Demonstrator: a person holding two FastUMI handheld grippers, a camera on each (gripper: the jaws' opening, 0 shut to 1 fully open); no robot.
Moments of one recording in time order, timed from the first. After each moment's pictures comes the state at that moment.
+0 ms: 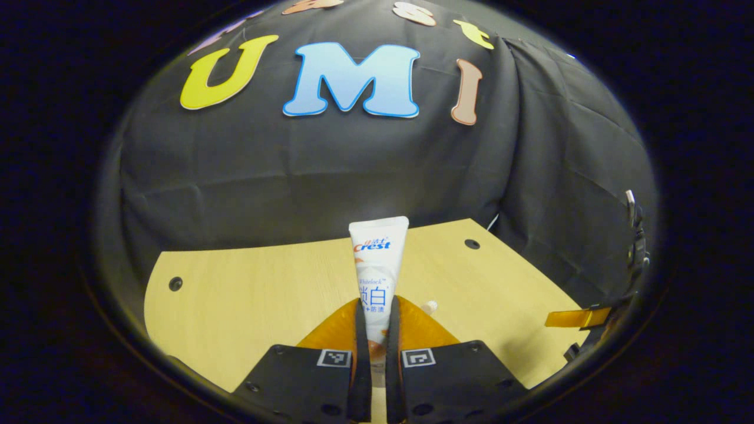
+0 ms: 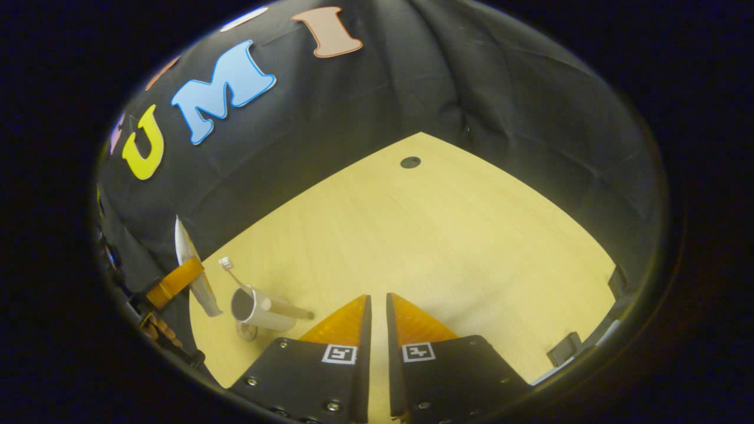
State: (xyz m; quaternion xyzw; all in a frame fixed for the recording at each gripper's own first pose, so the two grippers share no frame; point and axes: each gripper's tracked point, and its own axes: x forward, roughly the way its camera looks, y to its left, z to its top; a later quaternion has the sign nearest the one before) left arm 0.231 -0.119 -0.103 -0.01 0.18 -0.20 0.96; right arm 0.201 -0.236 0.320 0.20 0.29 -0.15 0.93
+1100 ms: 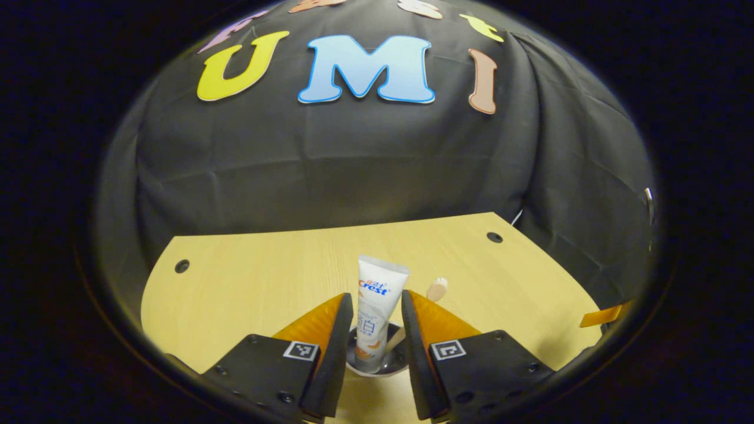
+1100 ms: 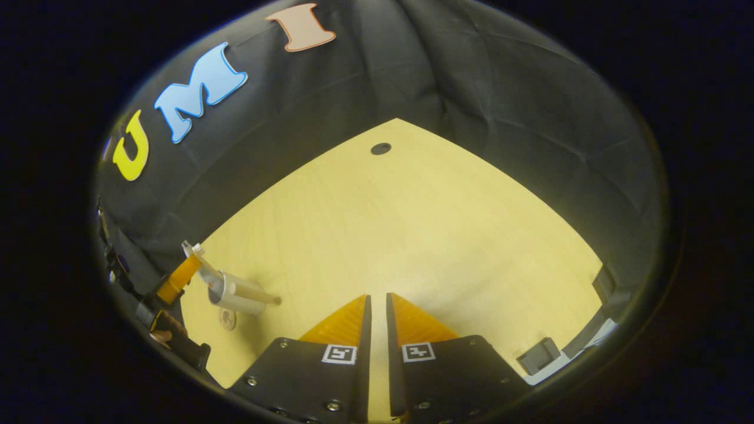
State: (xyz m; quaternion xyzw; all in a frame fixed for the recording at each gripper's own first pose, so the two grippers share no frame) left arm 0.227 -0.120 -0.141 0.00 0.19 -0.13 0.97; right arm 0.164 -0.266 0.311 0.20 0.33 -0.16 0.91
